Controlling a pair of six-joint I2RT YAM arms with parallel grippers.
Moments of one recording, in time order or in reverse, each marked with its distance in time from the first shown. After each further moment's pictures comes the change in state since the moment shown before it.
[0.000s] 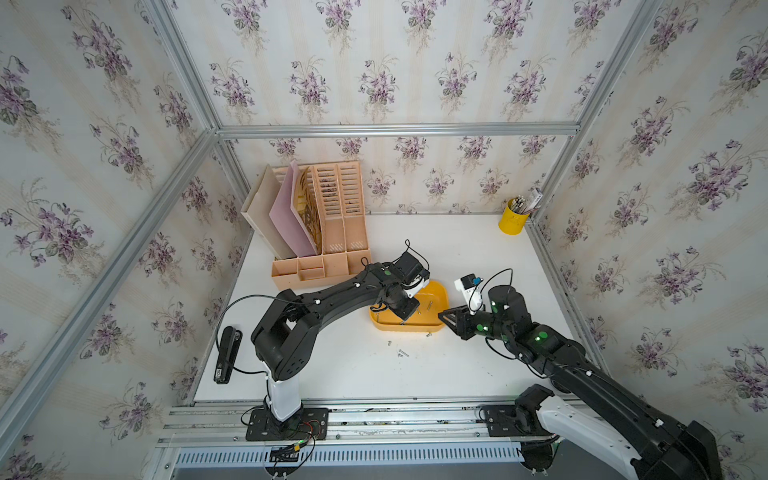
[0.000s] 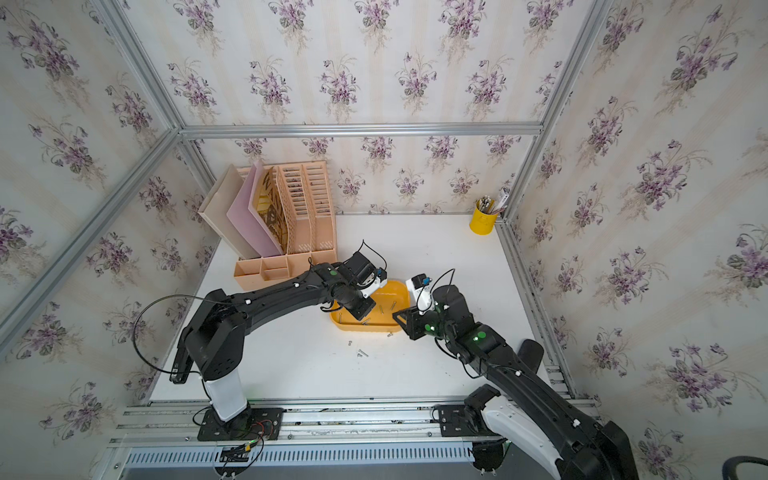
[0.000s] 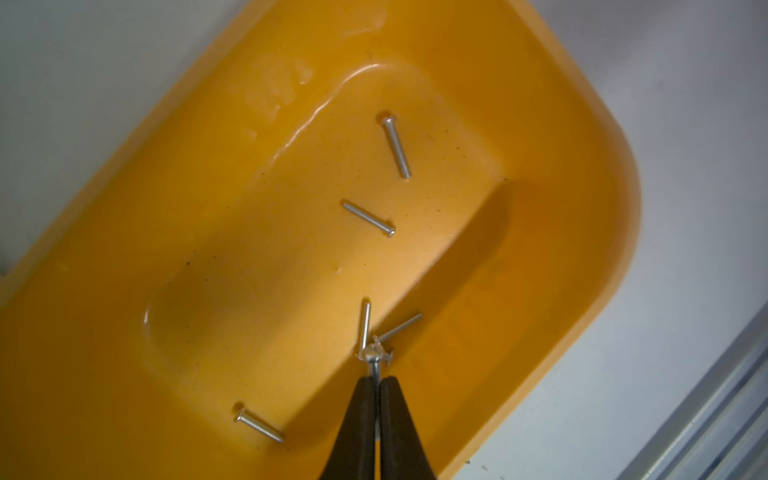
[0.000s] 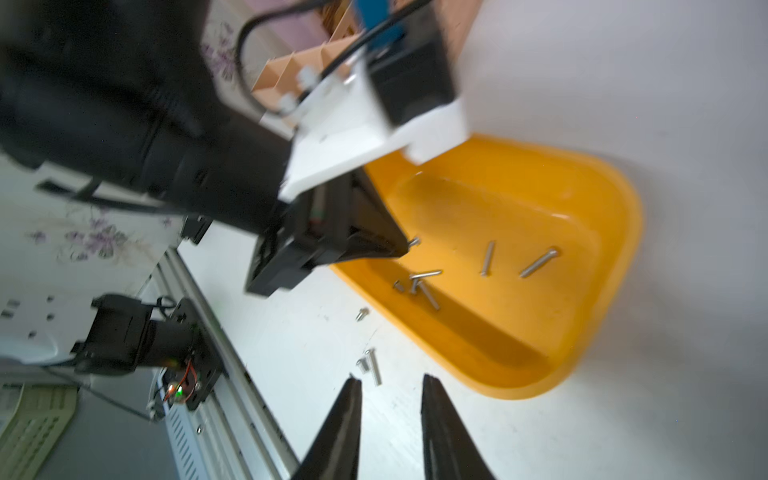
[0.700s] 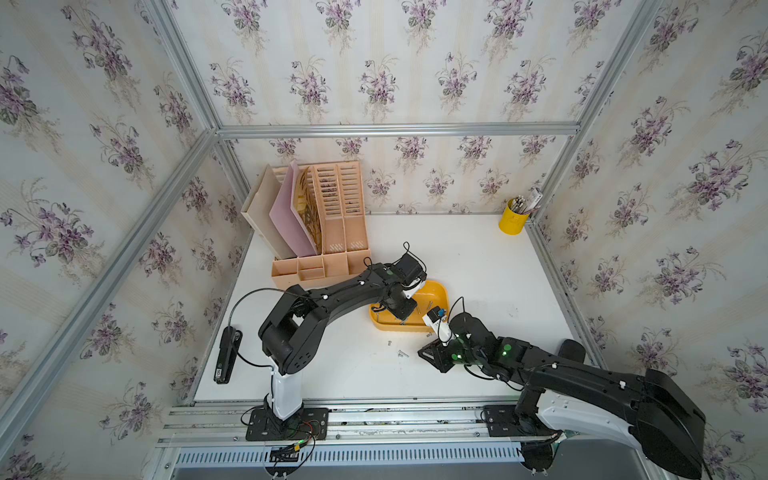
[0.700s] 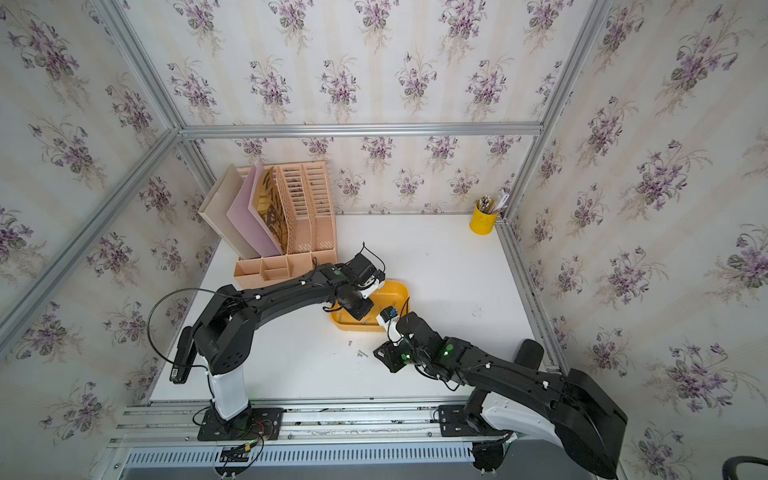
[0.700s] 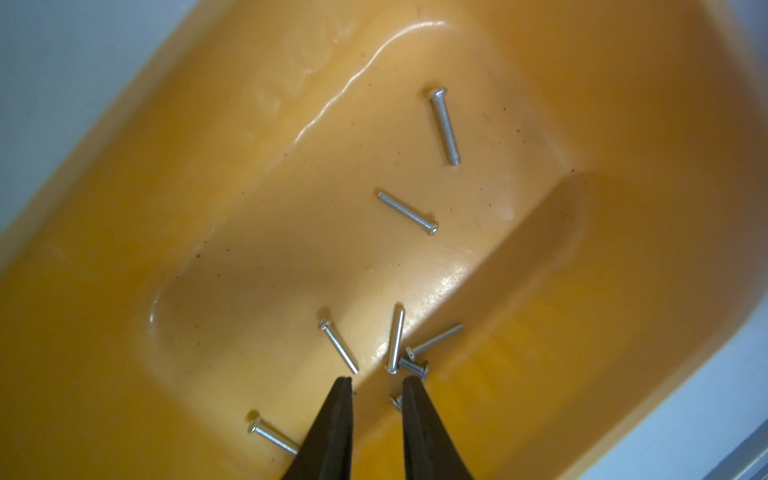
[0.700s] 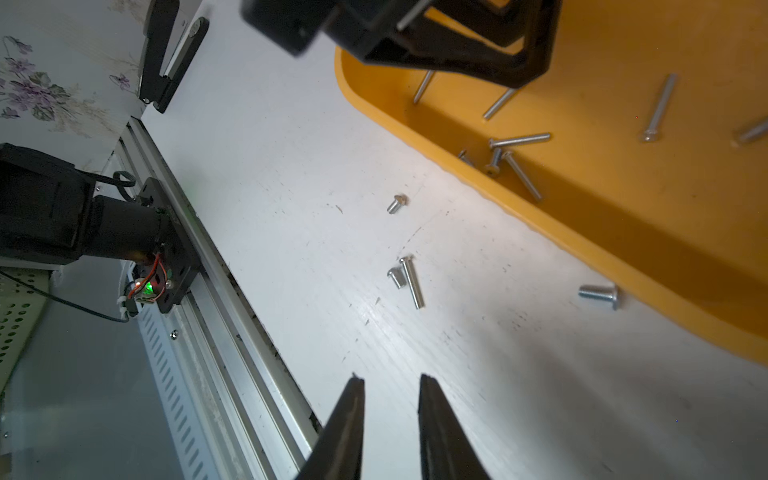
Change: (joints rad) left arm 0.008 0.025 0.000 -0.001 -0.021 -0.001; right arm 0.299 0.196 -0.112 0.144 0.158 0.097
